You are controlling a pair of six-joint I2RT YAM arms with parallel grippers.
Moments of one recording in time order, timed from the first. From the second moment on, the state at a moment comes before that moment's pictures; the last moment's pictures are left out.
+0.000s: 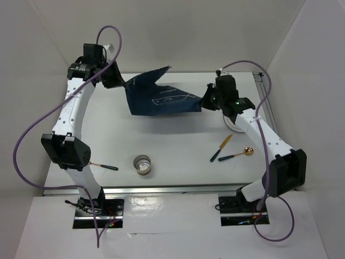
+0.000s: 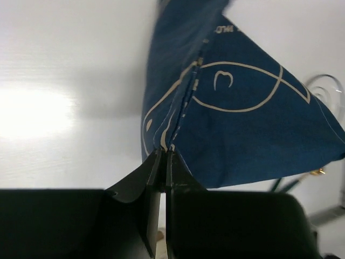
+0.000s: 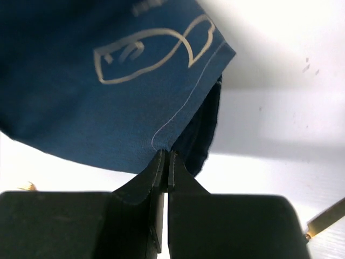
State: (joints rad) left arm -0.09 1.80 2.02 -0.96 0.22 -0.32; right arm 0.35 1.46 1.28 -0.42 -0.03 0.53
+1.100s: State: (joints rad) left arm 0.08 1.43 1.29 -0.81 0.45 -0.51; right arm 0.38 1.20 0.74 -0.61 -0.31 0.71
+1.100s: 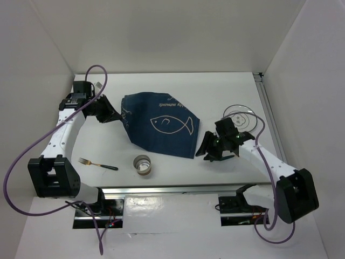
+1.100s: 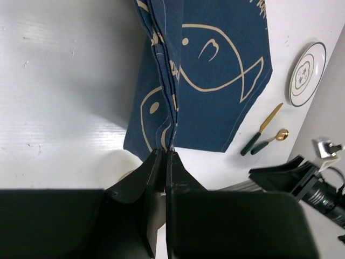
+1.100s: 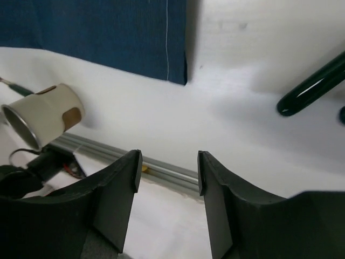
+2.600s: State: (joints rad) left arm 0.13 1.42 1.32 -0.78 0.47 -0.50; right arm 0.69 1.31 0.88 -0.29 0.43 1.33
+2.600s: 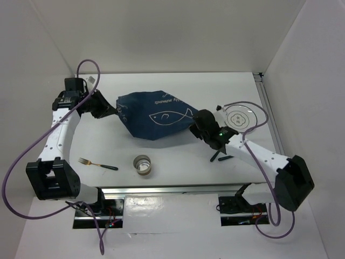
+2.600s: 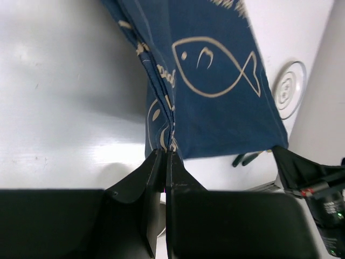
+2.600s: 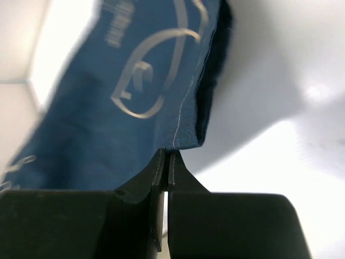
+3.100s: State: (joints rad) left arm 0.14 1.32 1.15 -0.73 0.55 -0.51; right arm 0.69 1.18 0.74 -0.41 0.40 1.24
